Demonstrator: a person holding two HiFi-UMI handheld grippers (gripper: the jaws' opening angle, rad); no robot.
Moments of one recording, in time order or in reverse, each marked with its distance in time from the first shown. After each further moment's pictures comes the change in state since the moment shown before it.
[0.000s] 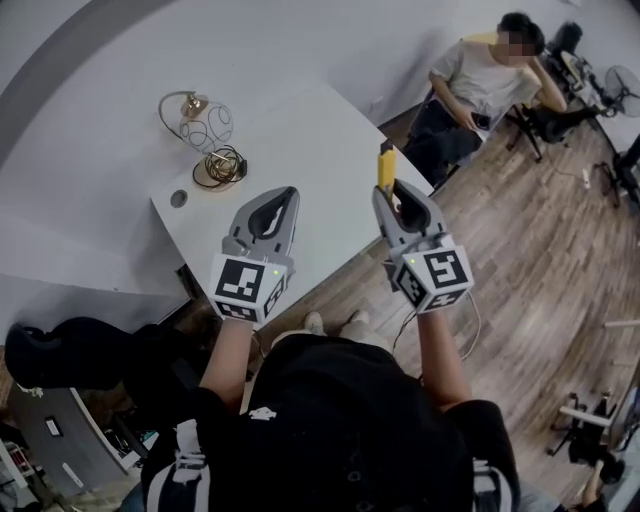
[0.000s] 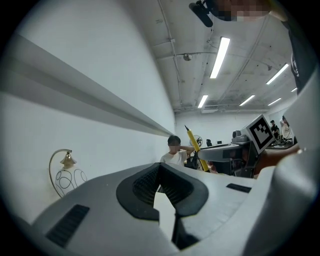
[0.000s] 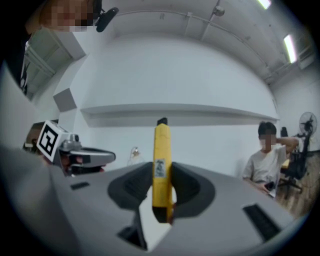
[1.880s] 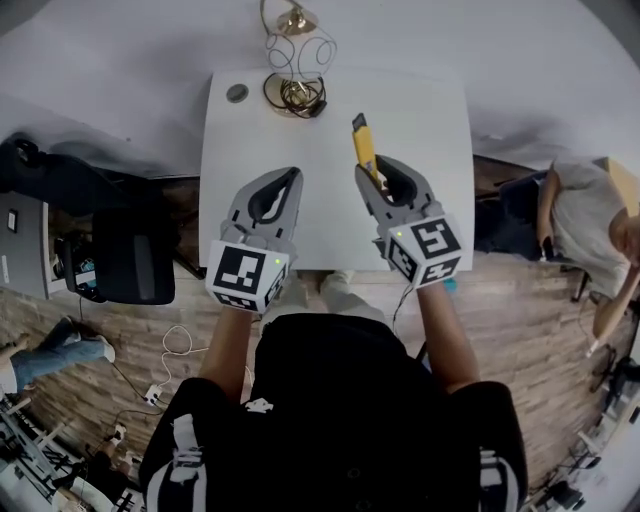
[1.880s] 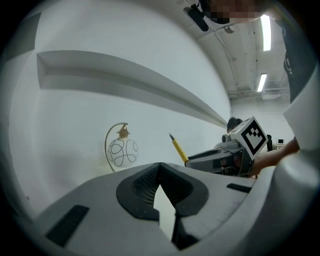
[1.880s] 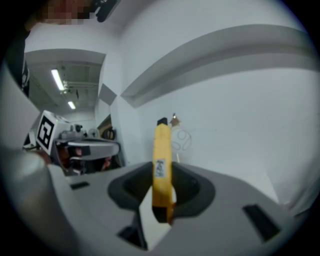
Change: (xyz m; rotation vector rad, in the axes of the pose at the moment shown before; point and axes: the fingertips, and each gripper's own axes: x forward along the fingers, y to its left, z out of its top) left arm -0.007 0.080 -0.084 -0.152 0.123 0.642; right arm 0.173 0.066 -0.098 -0.063 0.290 0.776
